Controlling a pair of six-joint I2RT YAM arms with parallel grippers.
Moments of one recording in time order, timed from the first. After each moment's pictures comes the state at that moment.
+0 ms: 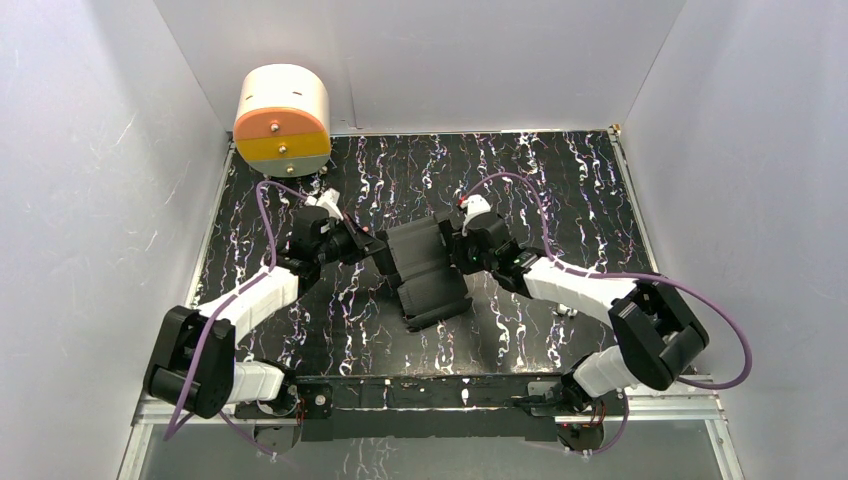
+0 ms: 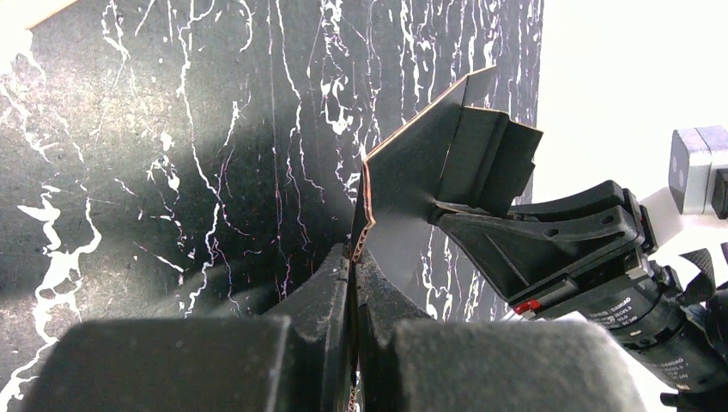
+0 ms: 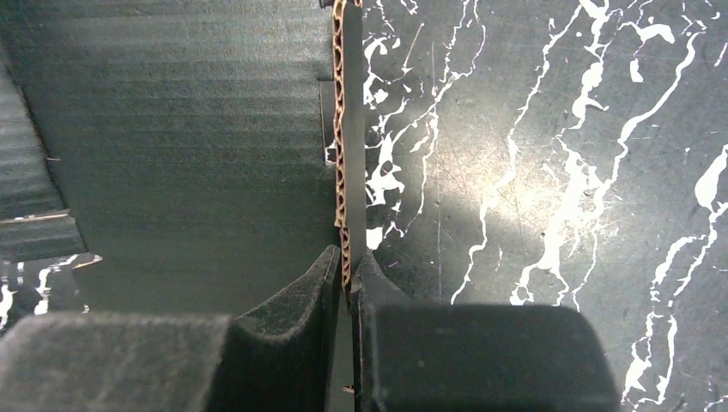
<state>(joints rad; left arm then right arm) -0.35 1.29 0.64 0.13 0.34 -0.85 0.72 1.42 0.75 0.02 0.04 0.35</state>
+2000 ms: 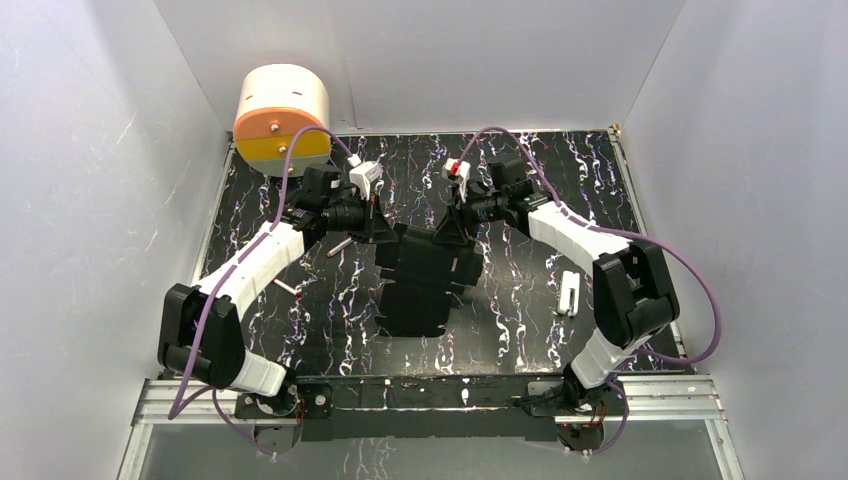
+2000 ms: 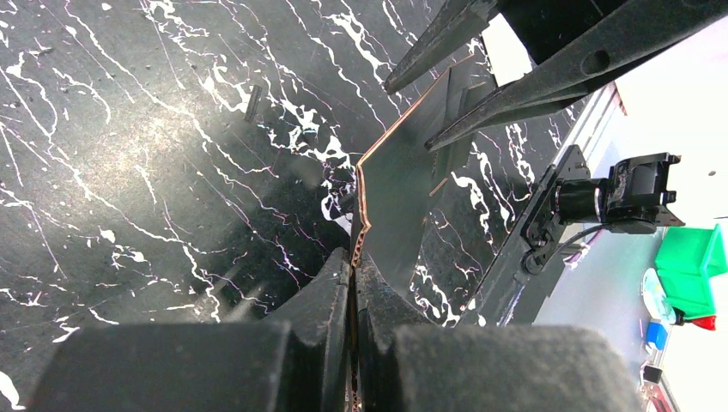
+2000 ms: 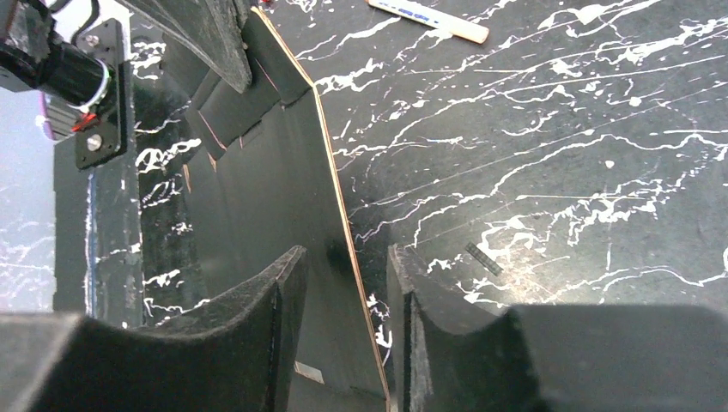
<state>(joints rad) -0.36 1.44 1.06 -0.34 0.69 -0.20 0.46 1.65 1.15 -0.19 -0.91 -0.23</state>
